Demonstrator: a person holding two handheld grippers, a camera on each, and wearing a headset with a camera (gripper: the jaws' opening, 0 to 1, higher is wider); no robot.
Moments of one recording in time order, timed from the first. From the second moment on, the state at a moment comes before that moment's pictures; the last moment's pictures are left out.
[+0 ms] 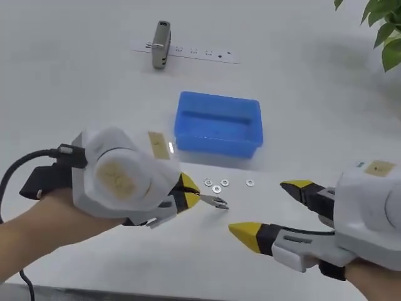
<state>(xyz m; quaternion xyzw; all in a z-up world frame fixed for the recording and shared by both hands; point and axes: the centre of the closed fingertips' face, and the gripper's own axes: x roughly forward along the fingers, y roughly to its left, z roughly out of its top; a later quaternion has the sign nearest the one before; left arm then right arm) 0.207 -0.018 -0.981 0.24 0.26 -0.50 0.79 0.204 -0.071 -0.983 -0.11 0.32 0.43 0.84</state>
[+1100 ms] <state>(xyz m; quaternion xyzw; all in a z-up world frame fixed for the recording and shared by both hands) 0.169 -0.029 -0.905 0.26 0.22 -0.59 0.73 0.170 0.002 -0.956 -0.21 0.24 0.66 0.68</state>
